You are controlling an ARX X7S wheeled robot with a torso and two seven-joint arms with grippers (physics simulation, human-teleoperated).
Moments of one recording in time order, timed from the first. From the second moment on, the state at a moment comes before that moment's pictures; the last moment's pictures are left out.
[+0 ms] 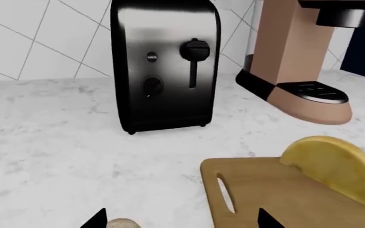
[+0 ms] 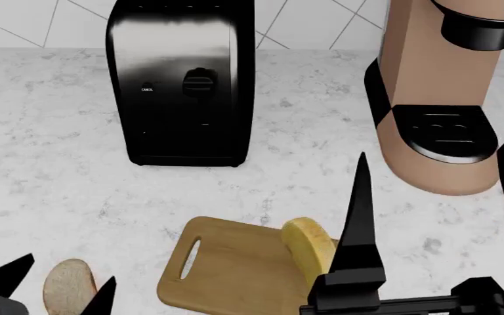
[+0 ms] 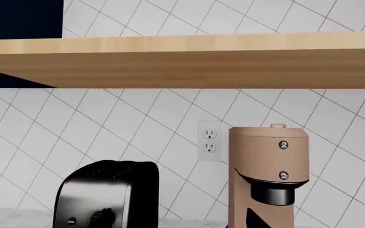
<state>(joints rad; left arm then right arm) -0.15 -0.45 0.05 0.84 -0.85 -0.92 -0.36 0.30 1.02 -0.16 -1.05 1.07 0.32 0.88</state>
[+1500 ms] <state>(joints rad) -0.18 -0.42 0.21 0.46 -0.61 -0.76 -0.32 0.30 1.11 -0.26 -1.05 1.04 0.21 0.93</state>
